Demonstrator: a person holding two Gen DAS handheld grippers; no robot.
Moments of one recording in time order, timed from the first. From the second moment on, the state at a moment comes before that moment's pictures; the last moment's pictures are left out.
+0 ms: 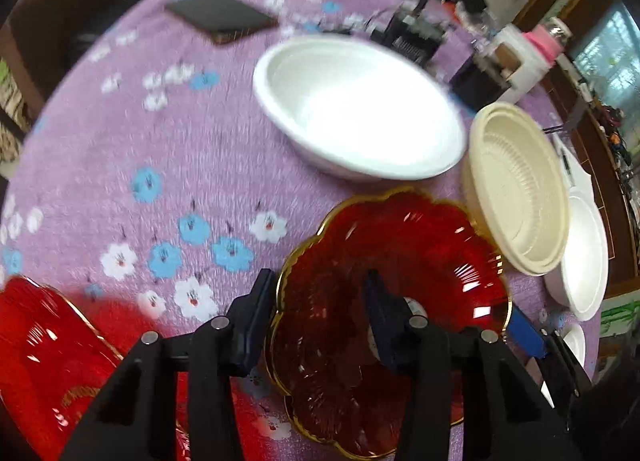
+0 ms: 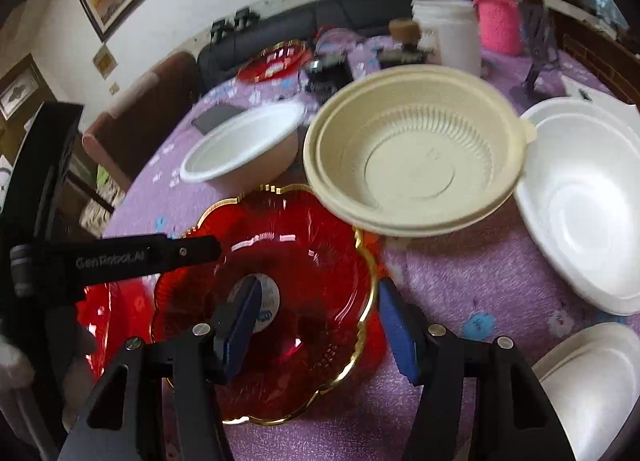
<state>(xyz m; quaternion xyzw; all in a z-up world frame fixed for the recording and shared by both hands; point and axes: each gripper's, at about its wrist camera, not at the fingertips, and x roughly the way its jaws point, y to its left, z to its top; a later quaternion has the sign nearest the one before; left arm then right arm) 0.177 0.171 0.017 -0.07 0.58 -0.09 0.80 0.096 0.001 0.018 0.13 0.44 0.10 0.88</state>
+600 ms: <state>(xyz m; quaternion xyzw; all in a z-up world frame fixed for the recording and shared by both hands) 0.142 0.196 0.050 -0.10 0.54 -0.05 0.84 0.079 -0.026 0.046 0.21 0.37 0.12 0.90</state>
